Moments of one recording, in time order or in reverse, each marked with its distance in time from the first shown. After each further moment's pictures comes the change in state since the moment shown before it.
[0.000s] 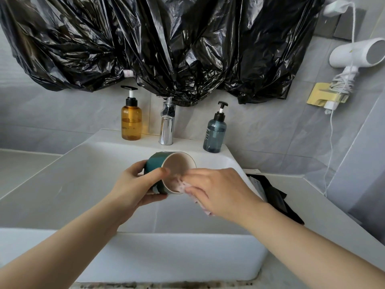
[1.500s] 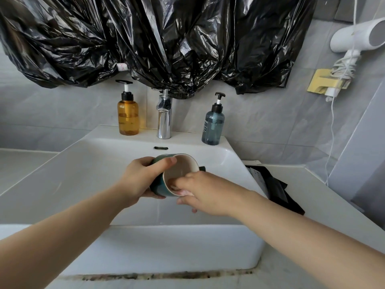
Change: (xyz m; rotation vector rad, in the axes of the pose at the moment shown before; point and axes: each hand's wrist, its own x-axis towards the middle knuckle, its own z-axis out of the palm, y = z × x) left_hand 0.008 0.007 0.015 0.298 0.001 -0.043; right_hand 0.009 -0.001 0.013 0.188 -0.455 0.083
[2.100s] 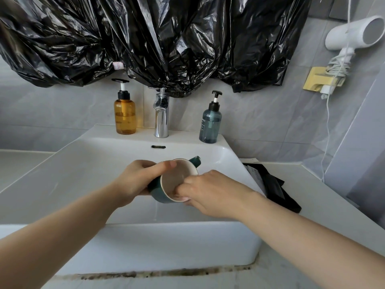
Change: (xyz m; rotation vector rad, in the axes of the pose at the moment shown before) left_hand 0.008 -0.007 -0.004 0.121 -0.116 0.009; right_hand -0.014 -0.001 -0.001 -0.389 0.023 -0.078
